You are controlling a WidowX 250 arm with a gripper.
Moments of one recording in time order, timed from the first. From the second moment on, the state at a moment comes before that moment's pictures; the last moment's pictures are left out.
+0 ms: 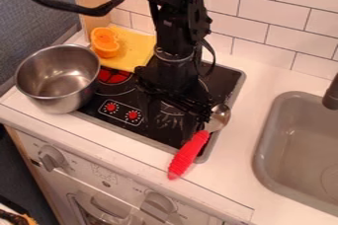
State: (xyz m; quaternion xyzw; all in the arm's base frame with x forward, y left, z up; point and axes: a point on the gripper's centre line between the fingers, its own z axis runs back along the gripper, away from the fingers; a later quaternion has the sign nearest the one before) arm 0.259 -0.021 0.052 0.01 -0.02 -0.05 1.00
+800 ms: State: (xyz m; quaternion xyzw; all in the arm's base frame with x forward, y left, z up) arm 0.317 0.083 0.084 0.04 -0.04 0.08 1.00
